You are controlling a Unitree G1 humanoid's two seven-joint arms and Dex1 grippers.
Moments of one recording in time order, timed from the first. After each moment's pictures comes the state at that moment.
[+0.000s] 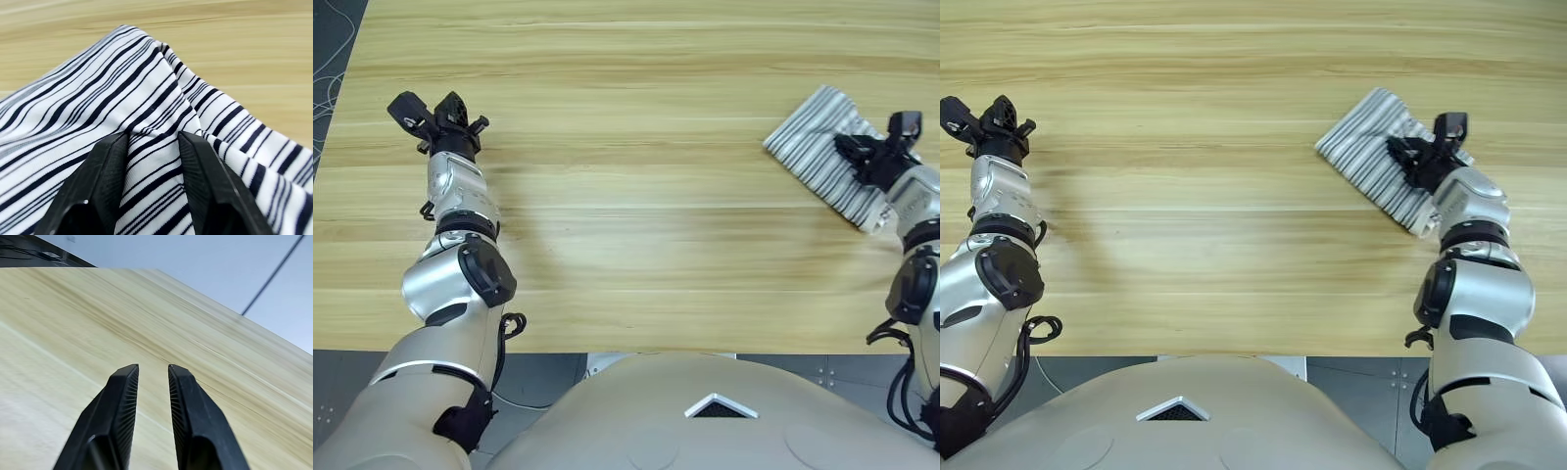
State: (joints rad) left arm -0.67 0.40 0.53 1.30 -0.38 -0.32 -0.21; right arm -0.60 -0.60 -0.20 1.29 0.20 -0.02 0.59
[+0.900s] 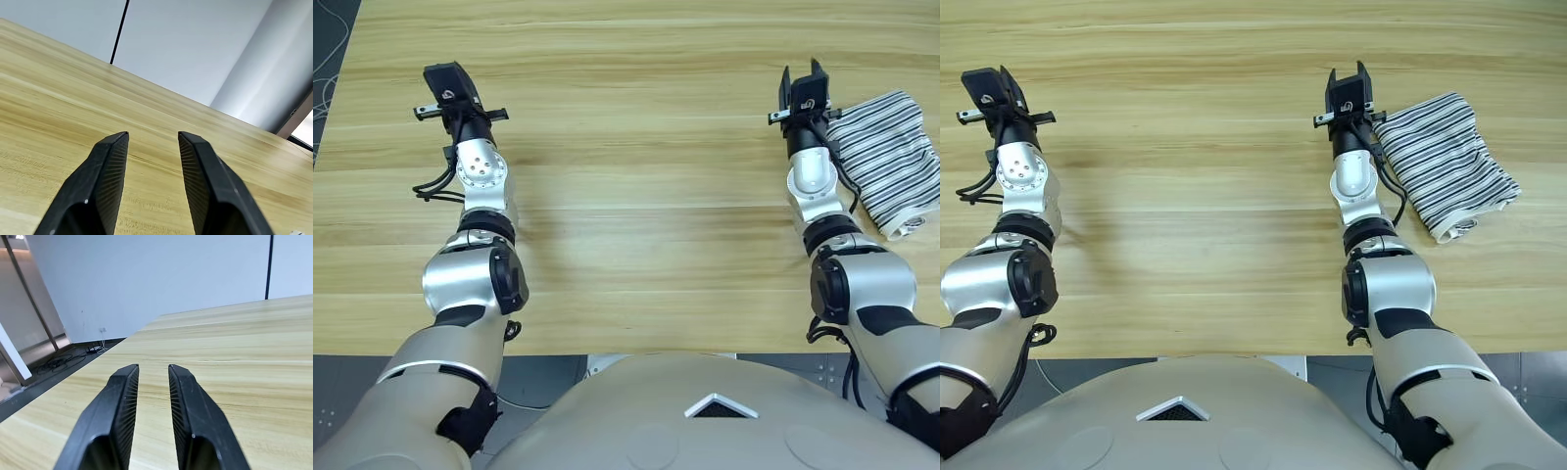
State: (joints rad) left arm -0.67 0.34 0.23 1.32 0.09 -0.62 0.24; right arm -0.68 -0.21 0.00 1.31 -0.22 -0.71 -0.16
